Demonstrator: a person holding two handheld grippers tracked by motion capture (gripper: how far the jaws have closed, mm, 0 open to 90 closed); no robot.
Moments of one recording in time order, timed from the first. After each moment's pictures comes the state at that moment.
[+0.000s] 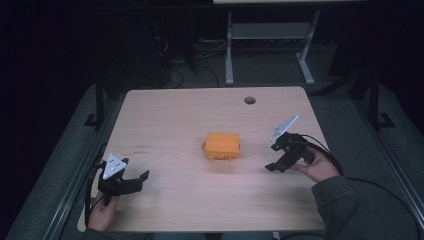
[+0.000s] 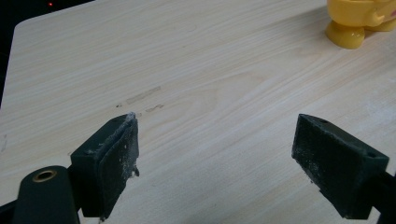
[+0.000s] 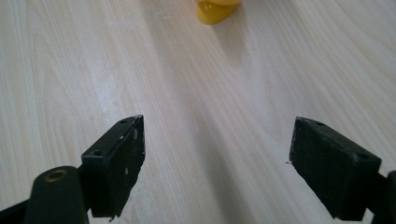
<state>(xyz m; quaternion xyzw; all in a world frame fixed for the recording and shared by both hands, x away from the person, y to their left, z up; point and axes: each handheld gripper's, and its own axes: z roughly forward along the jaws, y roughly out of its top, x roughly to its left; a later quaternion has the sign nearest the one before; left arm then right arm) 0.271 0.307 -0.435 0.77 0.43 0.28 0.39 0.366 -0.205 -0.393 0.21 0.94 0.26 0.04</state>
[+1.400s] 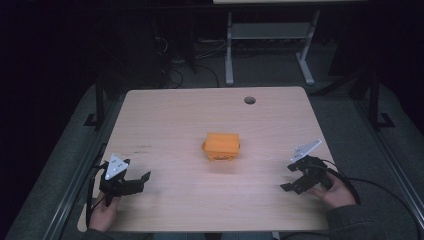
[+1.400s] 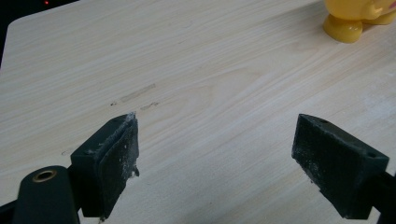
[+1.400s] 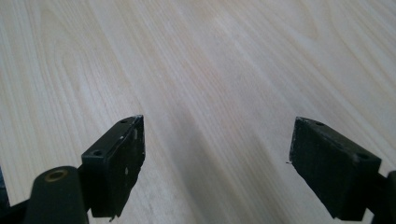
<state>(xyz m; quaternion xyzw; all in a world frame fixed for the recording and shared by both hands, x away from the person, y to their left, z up) 0.271 0.305 -0.437 0.77 0.42 0.27 0.38 0.316 -0.255 -0.436 0.28 0.92 0.28 0.02</state>
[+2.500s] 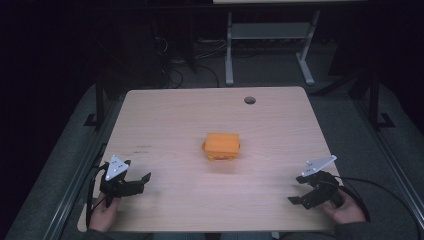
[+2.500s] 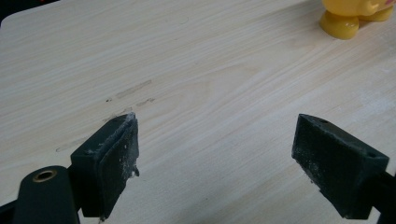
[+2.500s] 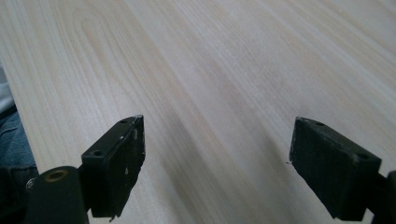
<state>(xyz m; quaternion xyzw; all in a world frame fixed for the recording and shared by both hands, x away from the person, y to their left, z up) 0.269 0.304 -0.439 0.78 0.42 0.27 0.38 0.275 -0.275 -0.449 0.31 0.90 0.30 0.03</state>
